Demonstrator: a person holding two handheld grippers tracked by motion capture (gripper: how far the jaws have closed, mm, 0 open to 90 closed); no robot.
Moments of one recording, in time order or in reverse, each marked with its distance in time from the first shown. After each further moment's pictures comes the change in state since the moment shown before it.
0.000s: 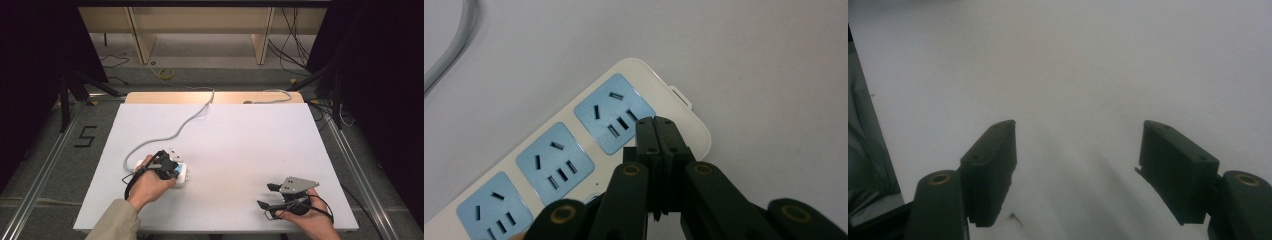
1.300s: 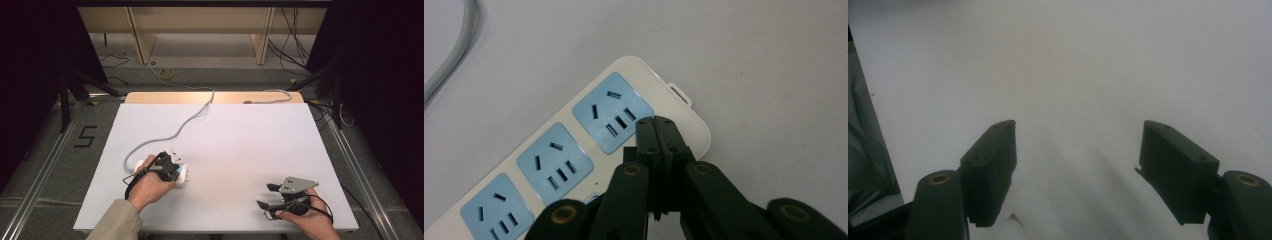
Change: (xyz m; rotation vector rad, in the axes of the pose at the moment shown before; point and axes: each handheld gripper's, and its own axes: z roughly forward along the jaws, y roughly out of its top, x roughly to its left) left arm -0.004 -0.001 0.001 0.008 0.020 0.034; right arm 0.000 0.000 0.001 0.001 0.001 0.000
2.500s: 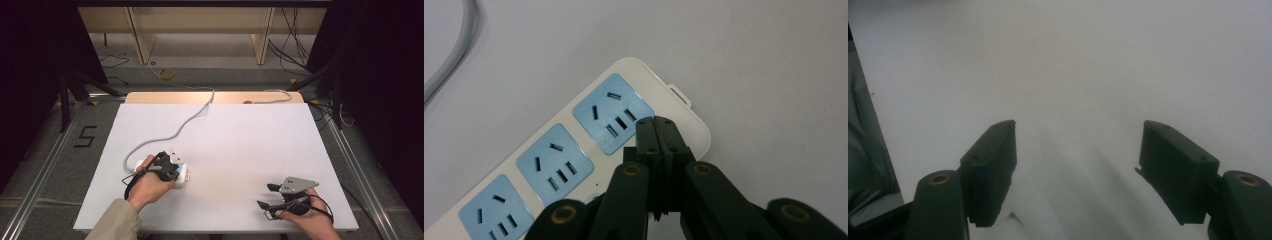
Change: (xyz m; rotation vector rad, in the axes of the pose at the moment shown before) left arm 0.002 -0.002 0.000 -0.015 -0.014 -0.004; right arm 0.000 0.000 0.000 0.002 0.002 0.001
